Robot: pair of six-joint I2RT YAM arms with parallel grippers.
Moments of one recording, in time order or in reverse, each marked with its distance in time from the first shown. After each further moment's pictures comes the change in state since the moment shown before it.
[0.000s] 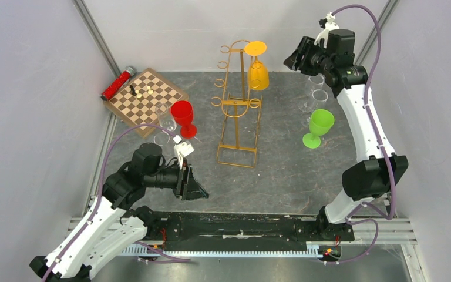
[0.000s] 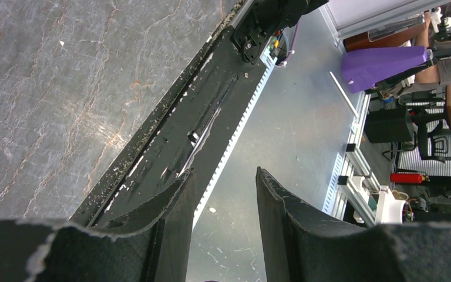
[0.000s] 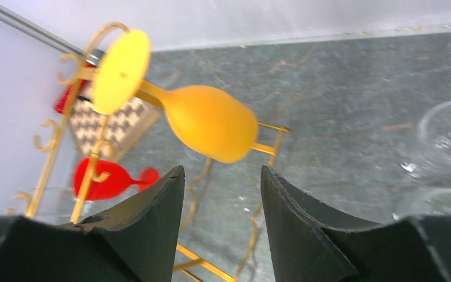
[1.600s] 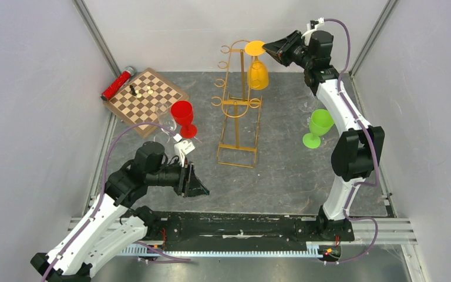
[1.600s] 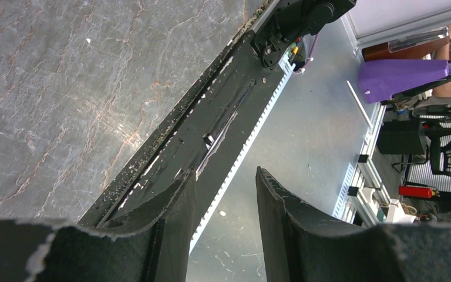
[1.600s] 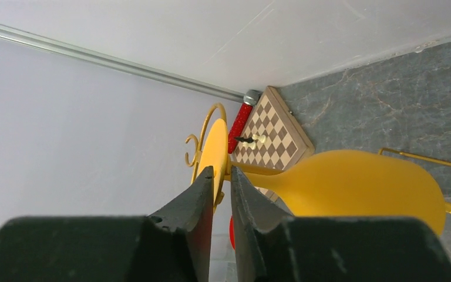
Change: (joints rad) left arm 0.000 0.032 0.000 -0.001 -0.066 0.000; right arm 0.039 0.232 -0.052 0.605 -0.214 0.718
